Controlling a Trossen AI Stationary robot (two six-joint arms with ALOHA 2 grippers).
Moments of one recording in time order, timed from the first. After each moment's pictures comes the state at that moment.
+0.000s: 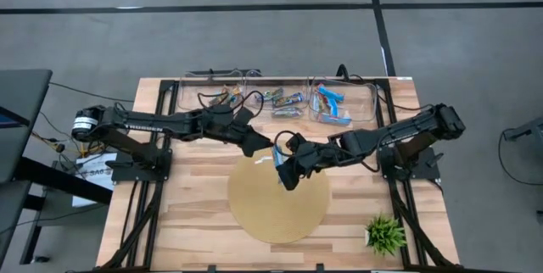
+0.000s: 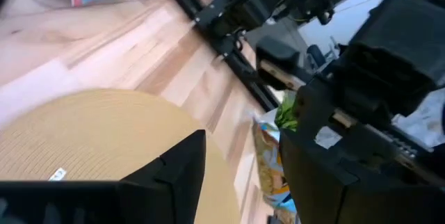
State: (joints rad) left arm 0.07 1.34 0.94 0.06 0.15 -0.87; right arm 0.24 1.56 1.27 -0.41 0.17 0.90
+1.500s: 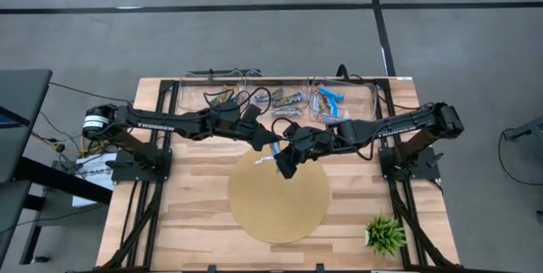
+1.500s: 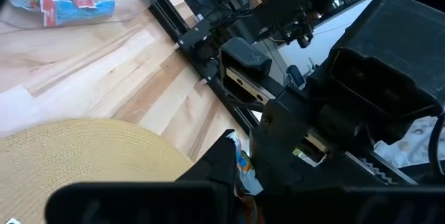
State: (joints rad) left arm 0.10 1.45 0.96 0.25 0.17 -0.92; right arm 0.14 1.56 1.27 -0.40 0.11 0.78
